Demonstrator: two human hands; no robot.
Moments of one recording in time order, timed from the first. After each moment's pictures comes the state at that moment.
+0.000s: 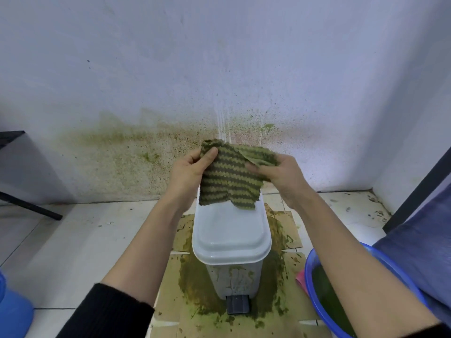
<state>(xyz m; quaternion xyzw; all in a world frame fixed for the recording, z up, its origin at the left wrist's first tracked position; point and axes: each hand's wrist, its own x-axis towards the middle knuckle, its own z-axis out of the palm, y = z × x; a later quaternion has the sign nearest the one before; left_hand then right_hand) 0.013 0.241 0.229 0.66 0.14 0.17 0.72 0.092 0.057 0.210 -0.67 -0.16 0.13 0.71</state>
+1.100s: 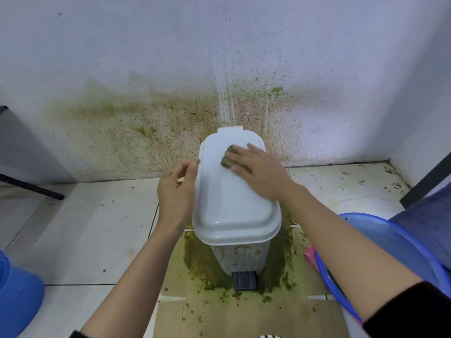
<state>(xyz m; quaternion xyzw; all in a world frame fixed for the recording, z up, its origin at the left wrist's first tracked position) -0.025 0.247 0.144 0.75 0.24 0.29 0.55 0.115 0.095 0.117 -0.88 -0.41 0.02 0.25</state>
